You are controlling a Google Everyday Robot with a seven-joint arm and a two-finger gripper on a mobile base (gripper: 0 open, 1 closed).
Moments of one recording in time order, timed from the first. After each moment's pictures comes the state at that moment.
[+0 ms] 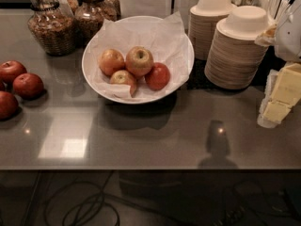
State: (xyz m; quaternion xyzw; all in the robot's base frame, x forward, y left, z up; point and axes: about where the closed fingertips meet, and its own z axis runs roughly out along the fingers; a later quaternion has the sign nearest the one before) arm 0.438 -0.217 0.976 -0.60 0.78 -0.03 0.16
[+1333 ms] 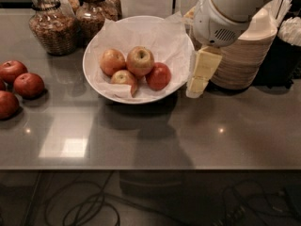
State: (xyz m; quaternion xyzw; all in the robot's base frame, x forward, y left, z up) arm 0.528 -0.098 0.973 -0.69 0.68 -0.04 0.24
